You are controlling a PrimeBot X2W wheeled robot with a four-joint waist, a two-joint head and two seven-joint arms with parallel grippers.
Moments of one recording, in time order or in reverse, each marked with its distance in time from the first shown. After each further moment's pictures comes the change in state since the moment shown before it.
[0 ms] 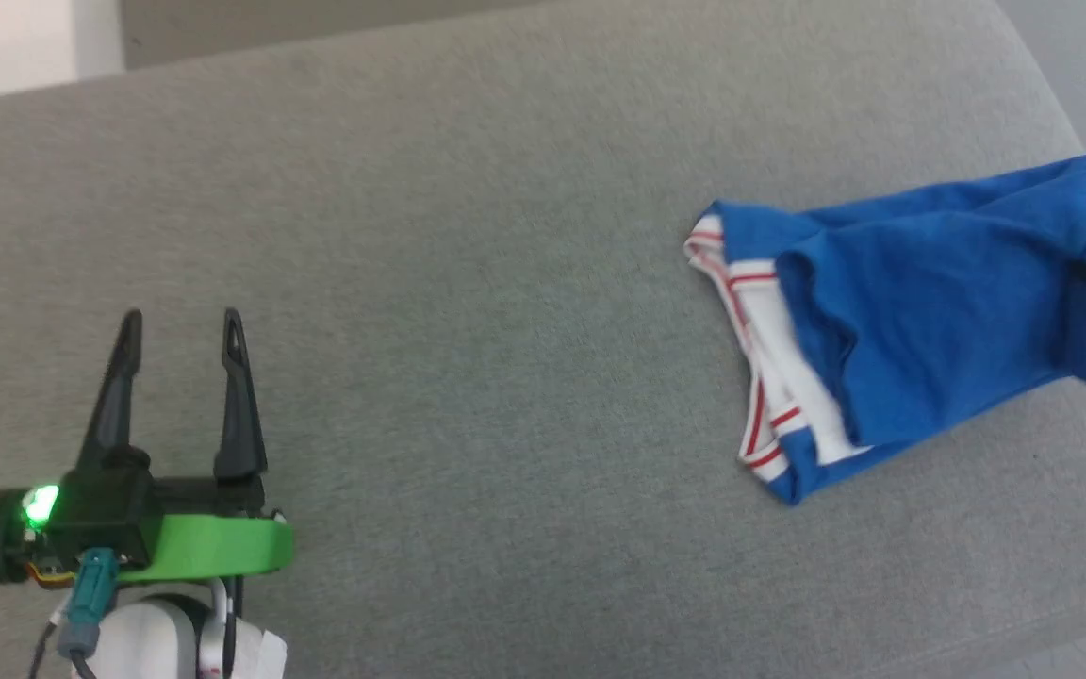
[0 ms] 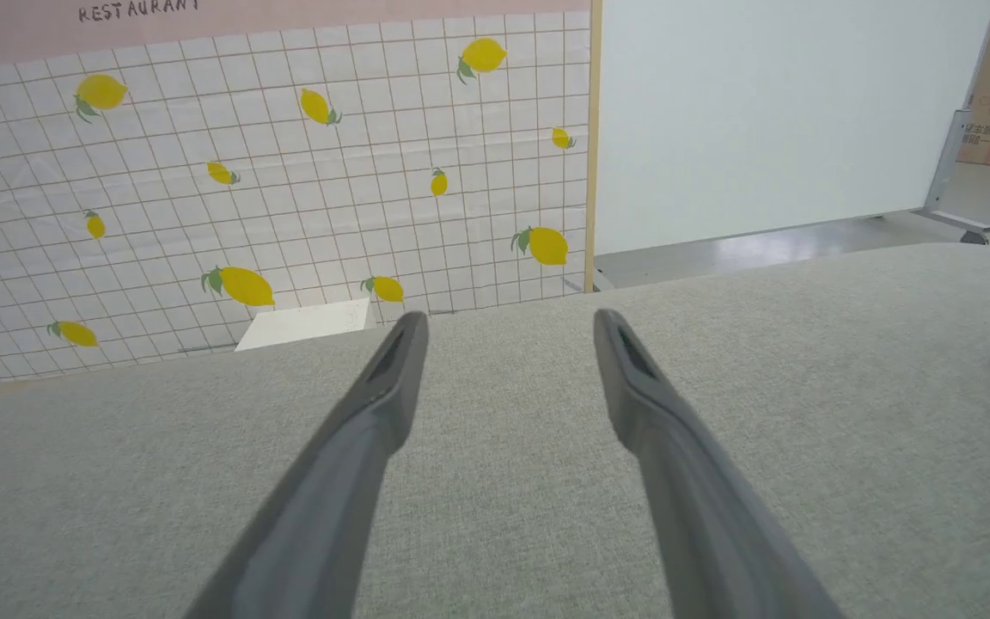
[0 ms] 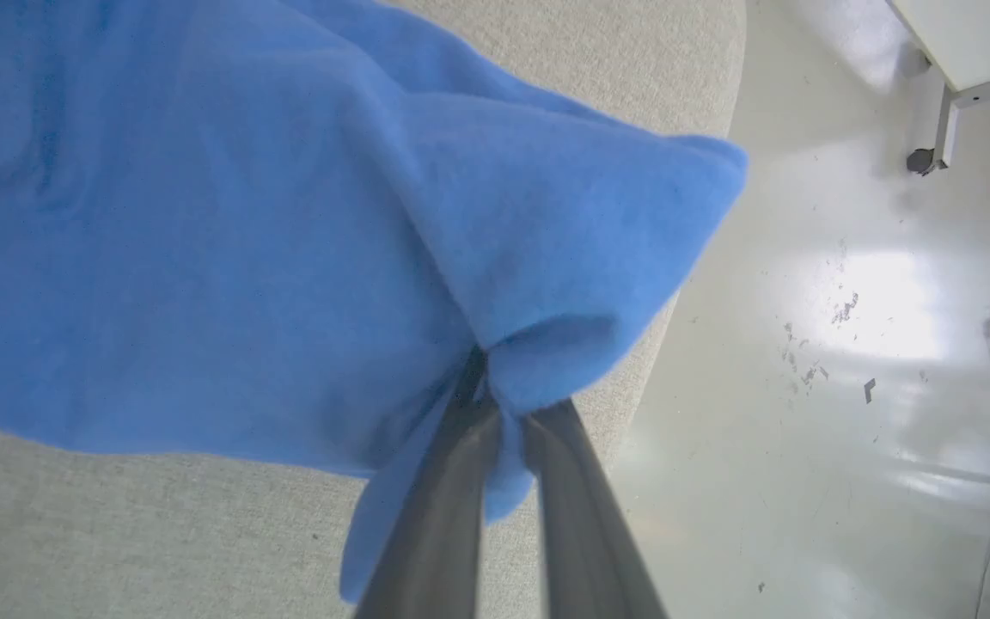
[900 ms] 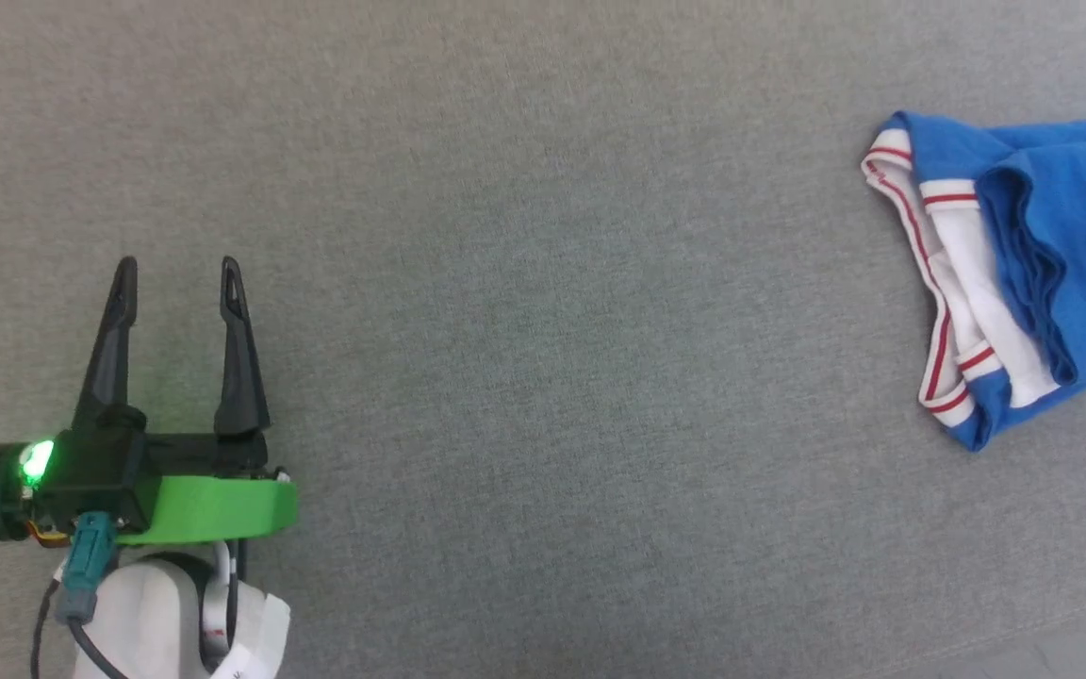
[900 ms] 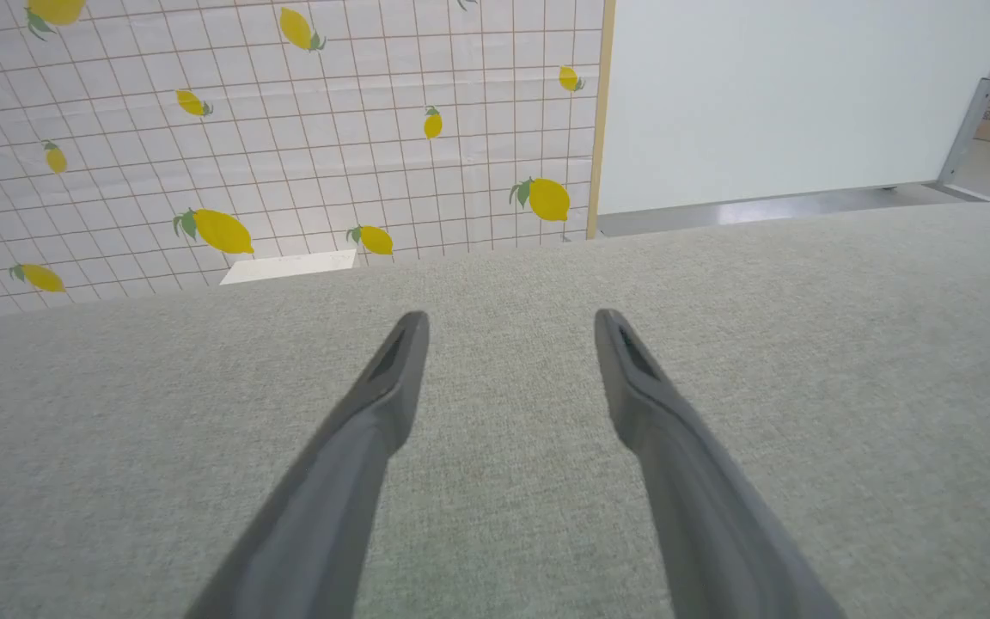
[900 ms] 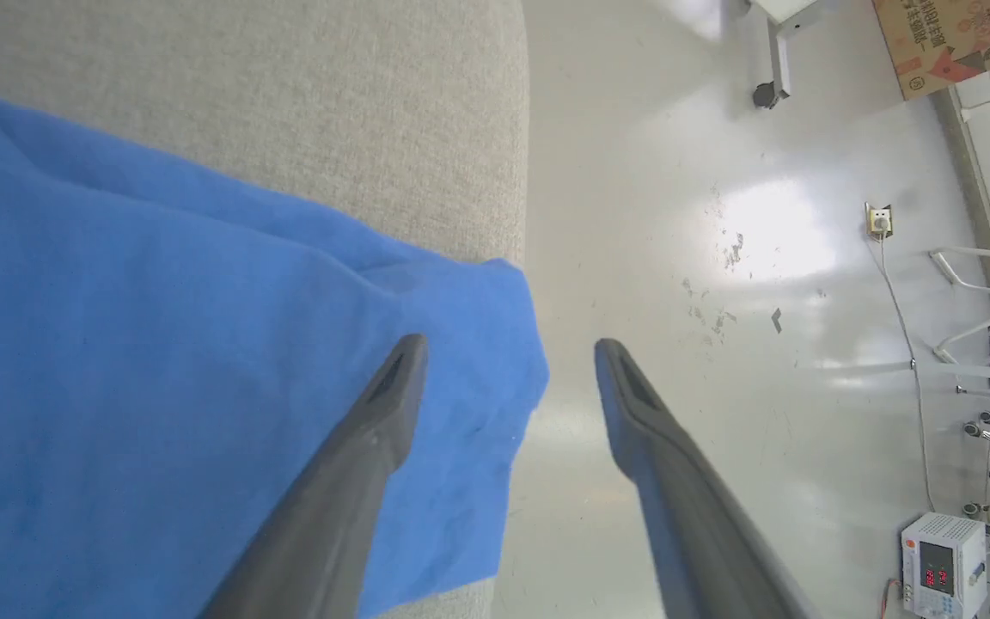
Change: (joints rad) left arm -0.080 0.004 -0.011 -0.001 -0.004 0.002 0.000; right arm -0.079 0.123 -0.273 0.479 -0.182 0.000 -0.285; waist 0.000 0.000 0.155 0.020
